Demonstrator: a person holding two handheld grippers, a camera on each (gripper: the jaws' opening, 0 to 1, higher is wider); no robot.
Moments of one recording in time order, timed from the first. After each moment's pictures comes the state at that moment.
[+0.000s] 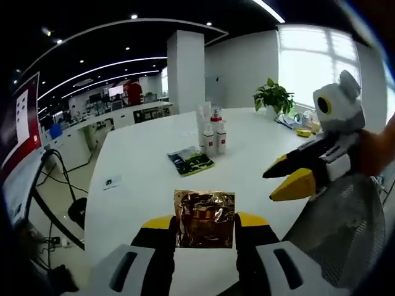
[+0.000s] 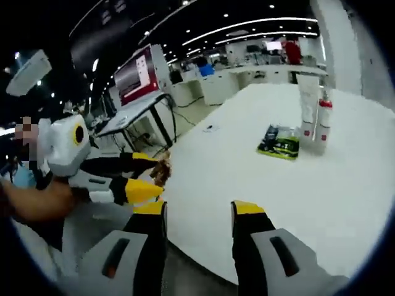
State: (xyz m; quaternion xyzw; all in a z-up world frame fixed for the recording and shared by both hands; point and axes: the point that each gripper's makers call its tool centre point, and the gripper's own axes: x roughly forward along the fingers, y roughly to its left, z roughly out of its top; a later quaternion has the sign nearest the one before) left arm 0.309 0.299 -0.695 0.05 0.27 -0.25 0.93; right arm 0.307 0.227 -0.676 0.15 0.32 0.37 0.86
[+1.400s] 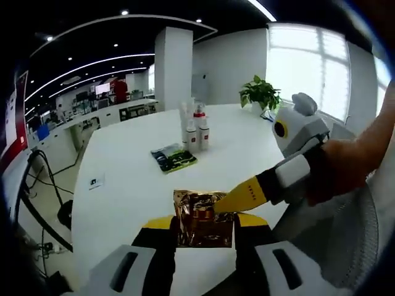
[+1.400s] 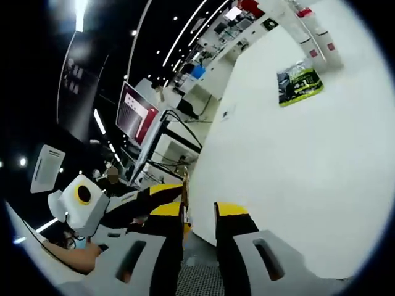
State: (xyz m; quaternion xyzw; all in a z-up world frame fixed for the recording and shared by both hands) left arm 0.293 0.271 -0.702 0.06 0.27 -0.33 0.90; right arm 0.305 0.261 -0.706 0.34 0.37 0.38 0.77
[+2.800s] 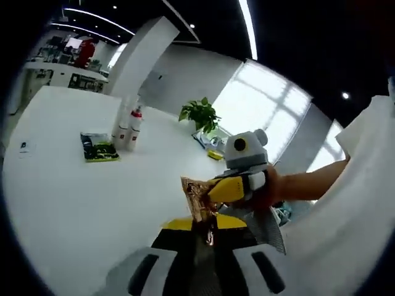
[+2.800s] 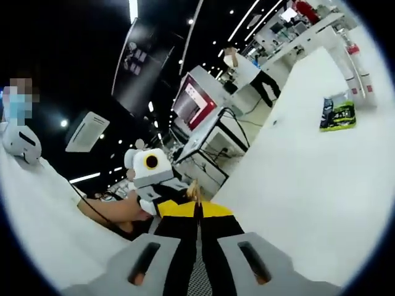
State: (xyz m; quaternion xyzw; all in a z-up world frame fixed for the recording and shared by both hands) left arm 0.236 0.227 -0.648 -0.20 0.31 -0.52 0.77; right arm 0.255 0.223 -0.633 0.29 0.29 0.56 0.72
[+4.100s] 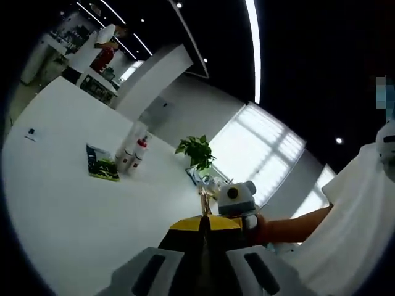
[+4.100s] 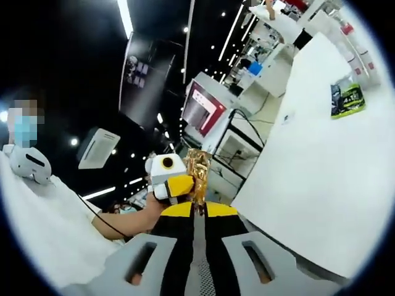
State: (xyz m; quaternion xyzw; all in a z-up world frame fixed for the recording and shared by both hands) left arm 0.258 0.258 -0.607 -0.32 0.23 -0.50 0.77; right arm 0.243 0.241 -0.614 0.34 0.29 0.57 0.70
